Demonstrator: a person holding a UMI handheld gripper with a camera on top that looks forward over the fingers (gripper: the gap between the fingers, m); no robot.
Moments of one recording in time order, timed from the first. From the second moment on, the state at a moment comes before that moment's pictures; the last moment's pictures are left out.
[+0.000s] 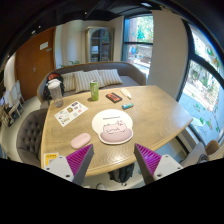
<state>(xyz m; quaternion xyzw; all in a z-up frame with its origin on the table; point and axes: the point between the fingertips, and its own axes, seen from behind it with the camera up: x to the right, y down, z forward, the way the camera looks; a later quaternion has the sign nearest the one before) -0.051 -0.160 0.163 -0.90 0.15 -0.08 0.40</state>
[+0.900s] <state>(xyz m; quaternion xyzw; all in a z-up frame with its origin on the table) -0.176 -0.045 -0.011 -0.92 -0.03 0.08 0.39</state>
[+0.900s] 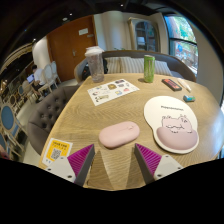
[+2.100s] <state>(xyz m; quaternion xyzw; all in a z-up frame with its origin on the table) -0.007 0.119 0.142 -0.84 0.01 0.03 0.54</state>
